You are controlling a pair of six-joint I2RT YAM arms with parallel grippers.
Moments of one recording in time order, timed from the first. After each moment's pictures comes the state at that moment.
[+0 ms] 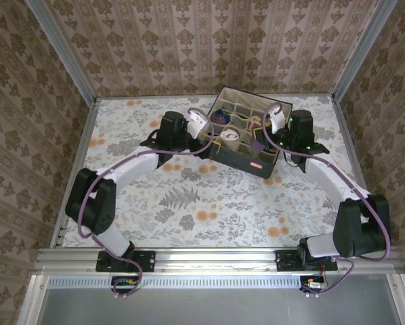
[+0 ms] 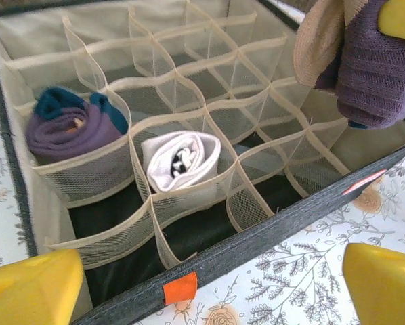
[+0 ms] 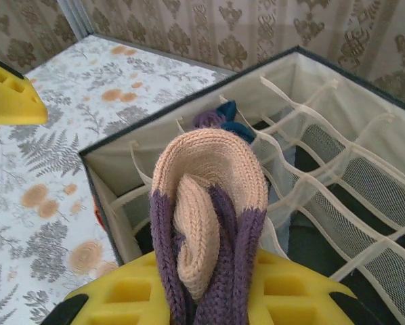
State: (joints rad) left arm -0.58 1.68 1.15 -0.03 0.41 0.09; right arm 0.12 1.42 0.97 -0.06 -0.44 -0.13
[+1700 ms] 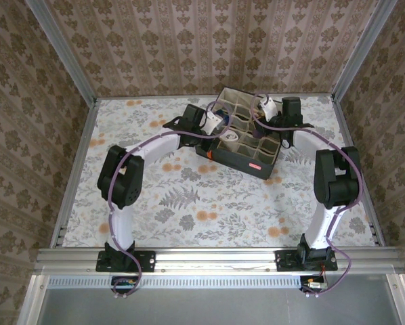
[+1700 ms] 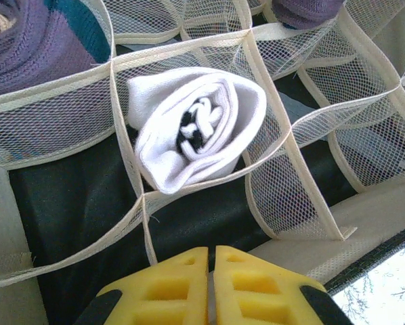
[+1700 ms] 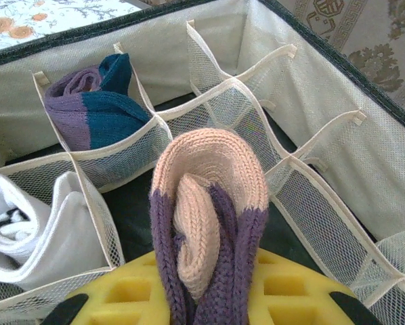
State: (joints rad) left arm -0.60 2.00 1.52 -0.38 0.38 0.09; right arm 0.05 1.87 1.27 -0.02 -0.42 -0.36
